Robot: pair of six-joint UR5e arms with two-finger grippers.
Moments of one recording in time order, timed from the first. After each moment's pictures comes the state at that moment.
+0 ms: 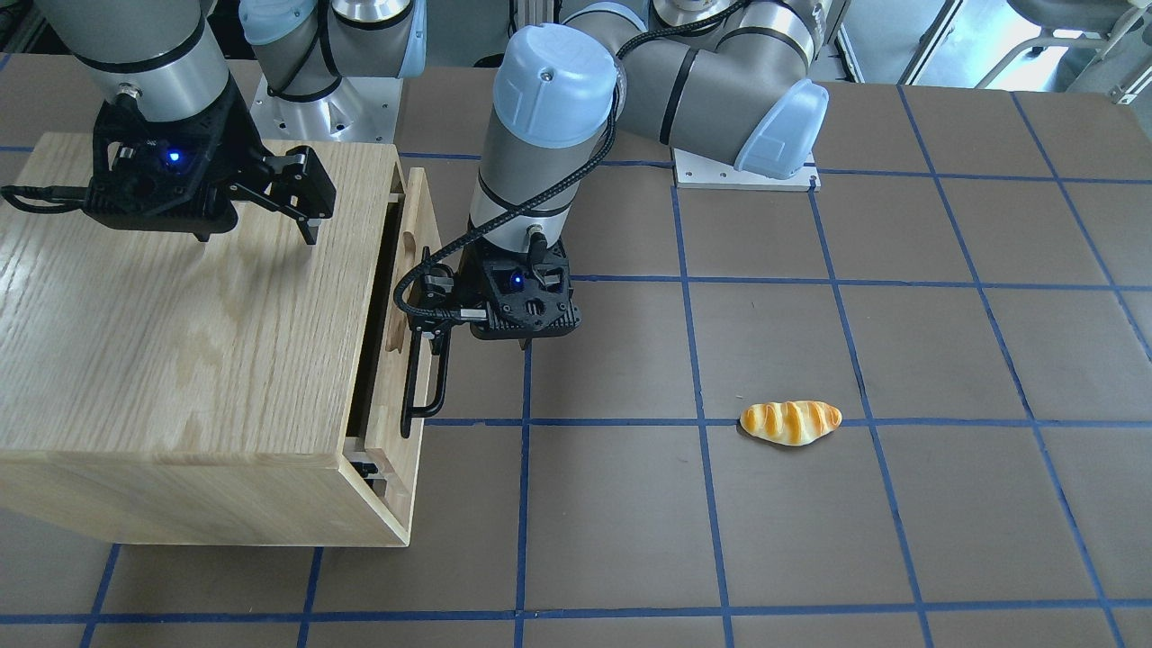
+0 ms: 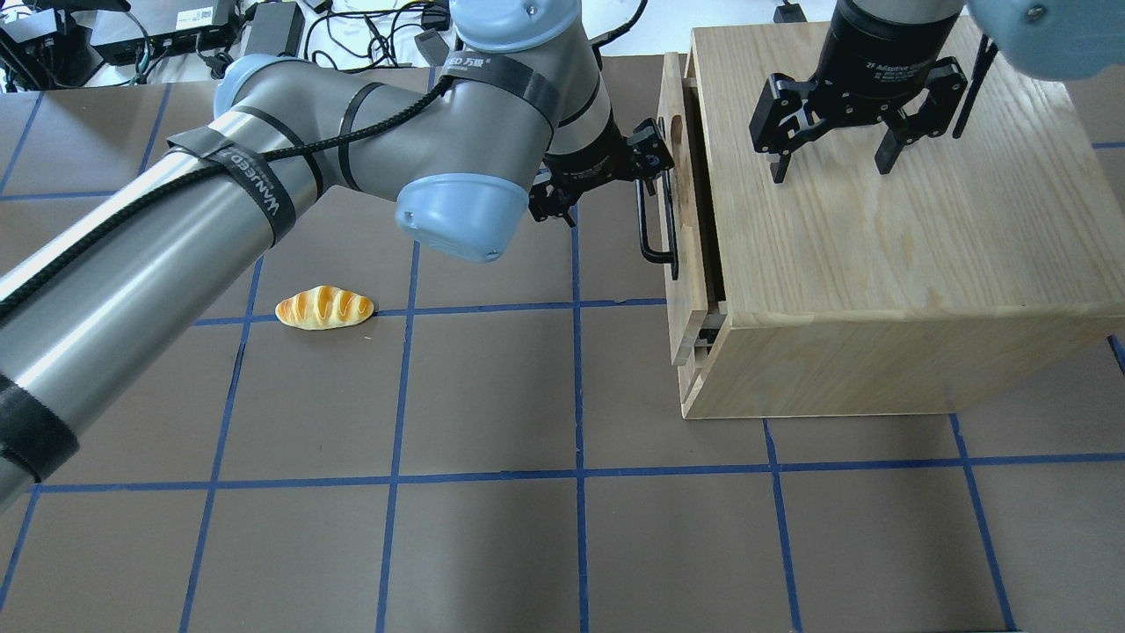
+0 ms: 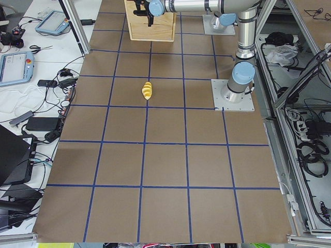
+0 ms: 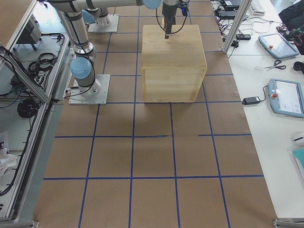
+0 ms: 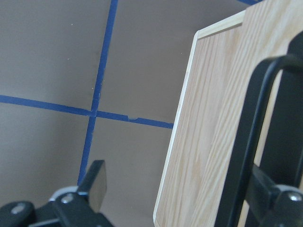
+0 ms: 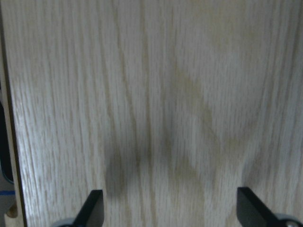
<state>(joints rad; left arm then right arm) -1.96 -1.91 -1.50 -1.07 1.42 -0.65 1.60 -1.49 1.43 -1.47 -1.61 0.02</state>
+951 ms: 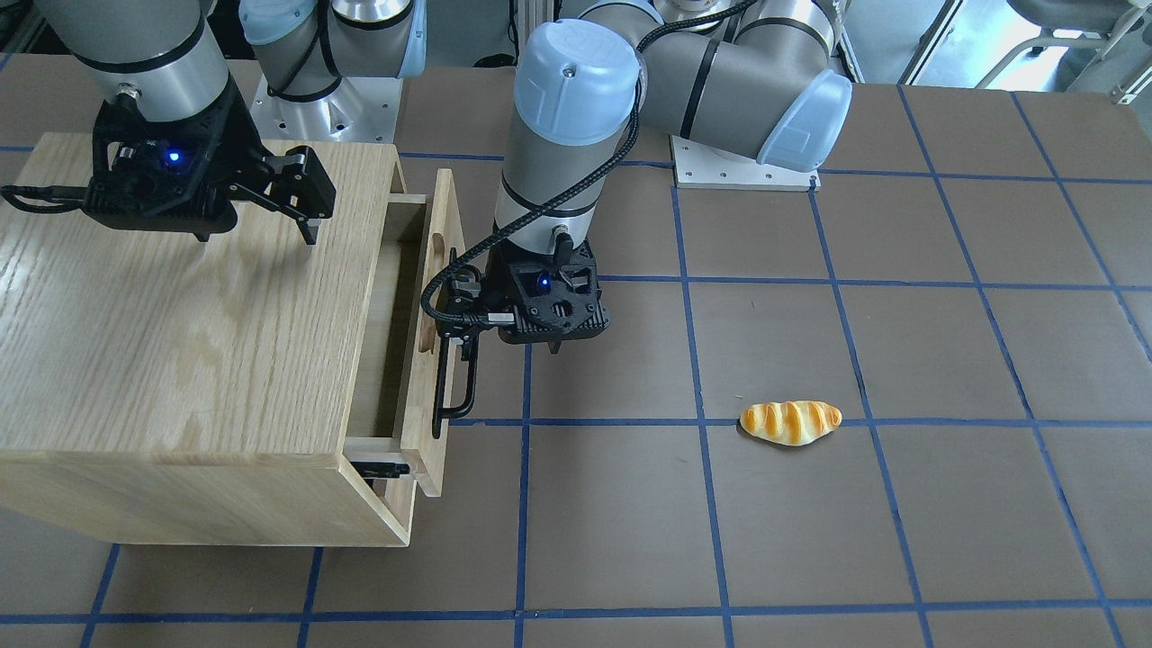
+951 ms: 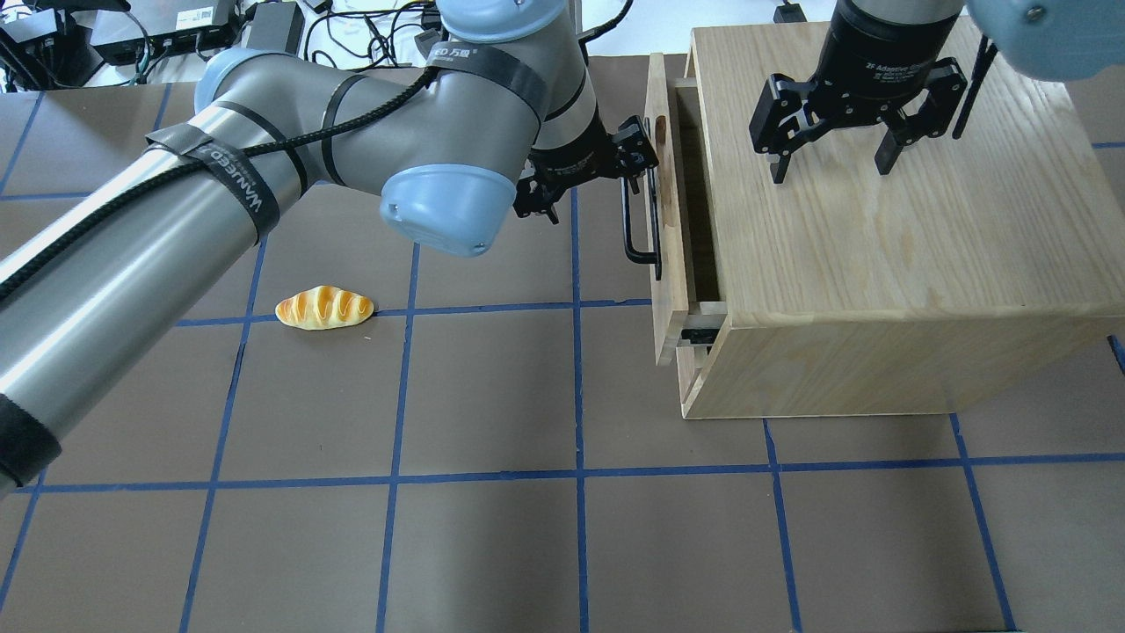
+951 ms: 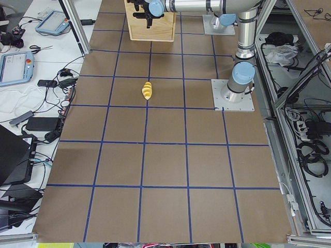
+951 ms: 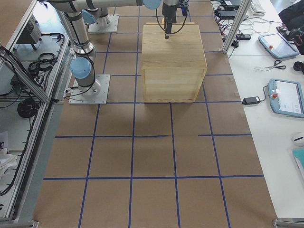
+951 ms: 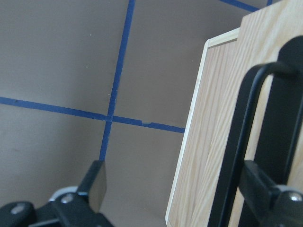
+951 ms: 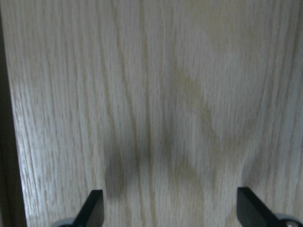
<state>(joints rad) -1.94 -1.90 -1.50 -1.10 1.47 -0.61 1.60 -1.49 1.43 -1.47 -1.61 0.02</state>
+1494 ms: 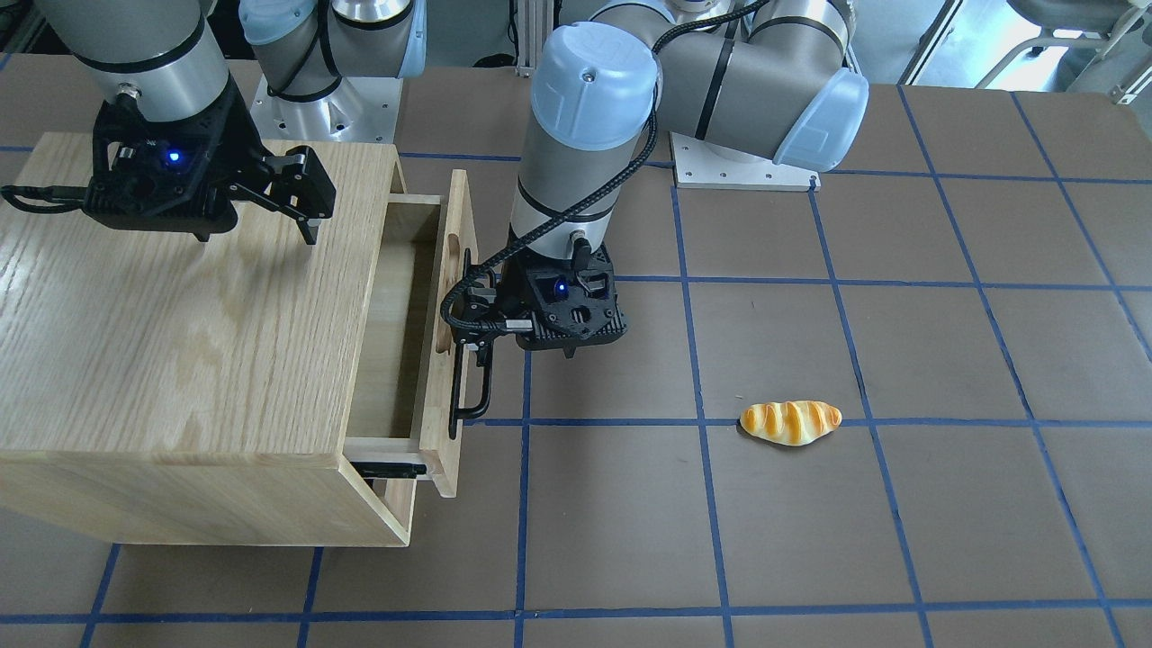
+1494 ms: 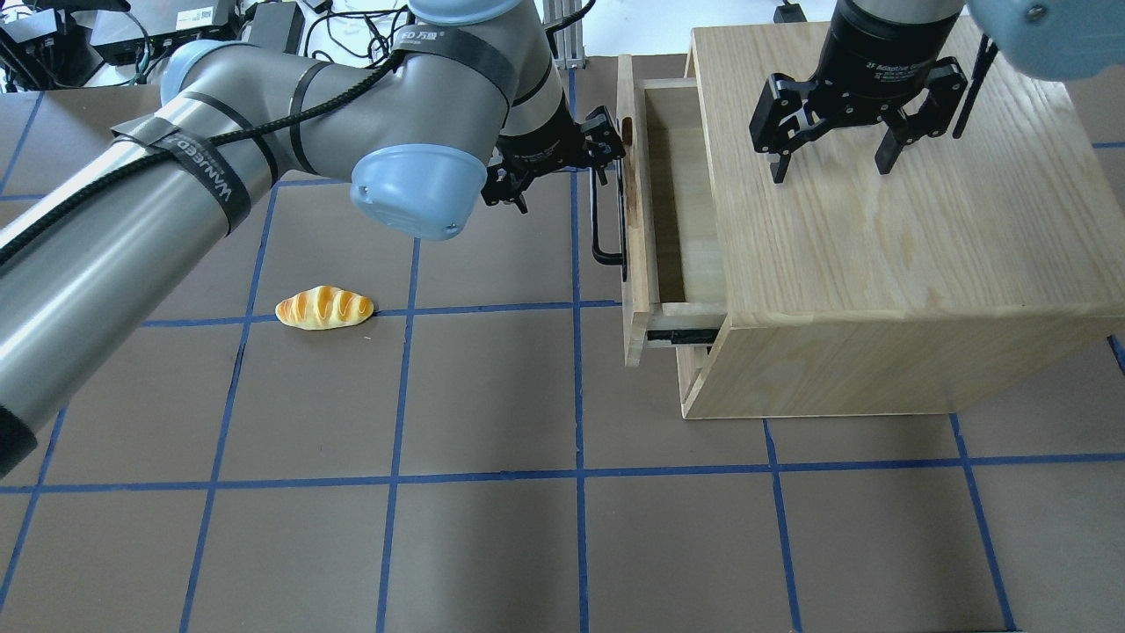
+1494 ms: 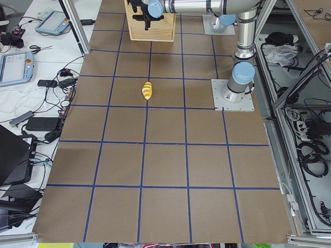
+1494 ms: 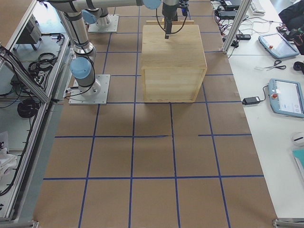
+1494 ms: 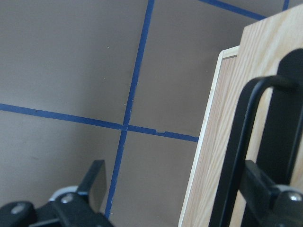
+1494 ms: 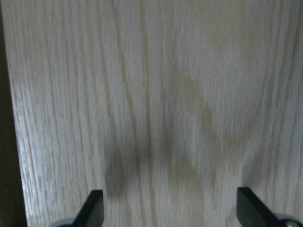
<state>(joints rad) -1.90 -1.89 -1.50 -1.12 1.47 -0.58 1.60 -1.49 1.43 -1.47 -1.61 0.02</state>
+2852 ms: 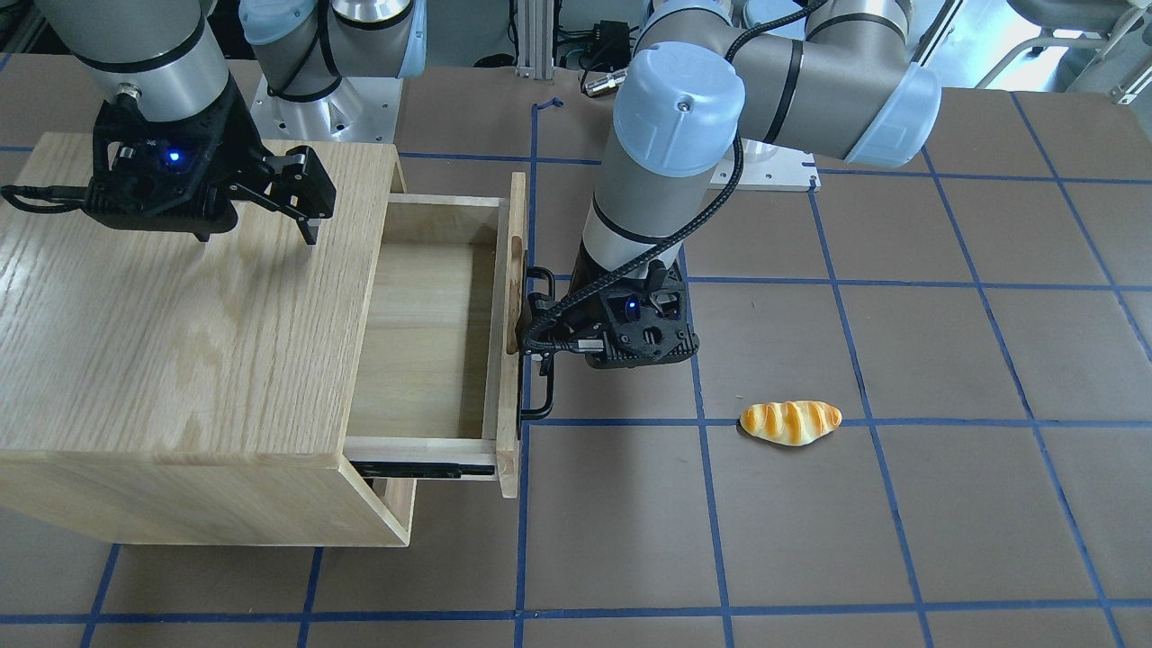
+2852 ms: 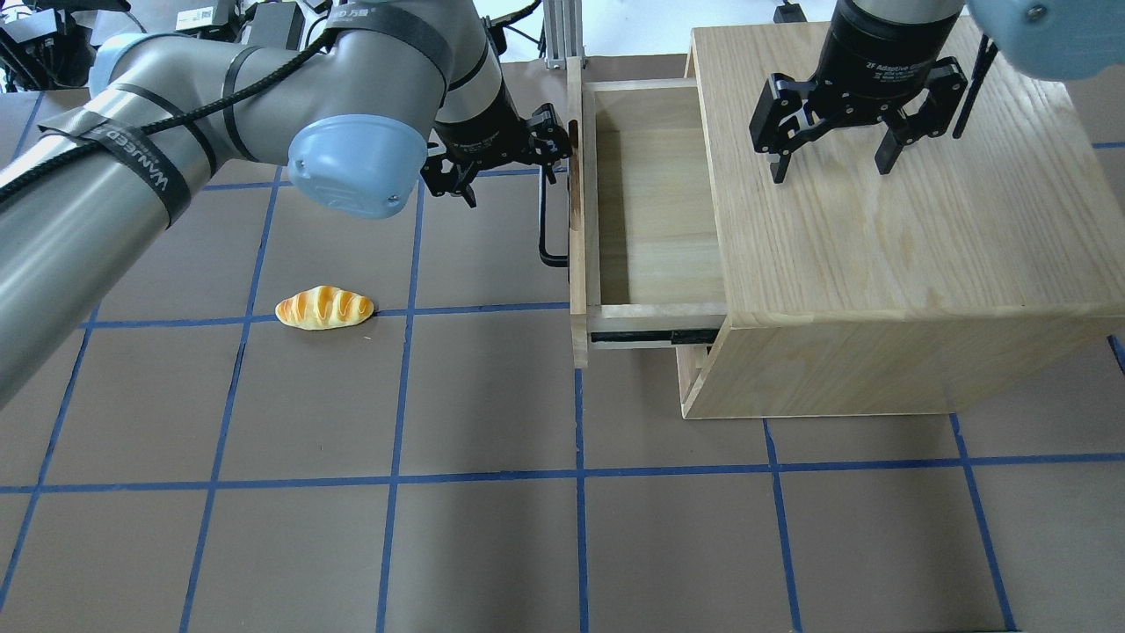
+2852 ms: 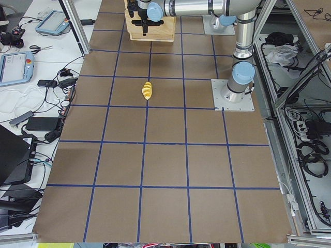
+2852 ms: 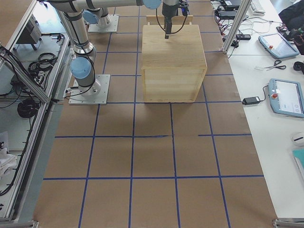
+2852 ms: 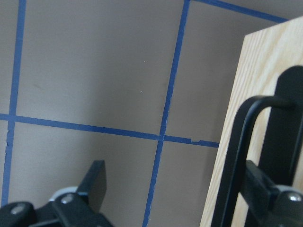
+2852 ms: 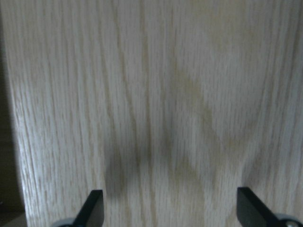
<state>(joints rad) -1.82 -1.86 -1.51 -1.19 1.48 -0.44 1.60 -1.49 1.43 -1.47 -1.61 0.02</state>
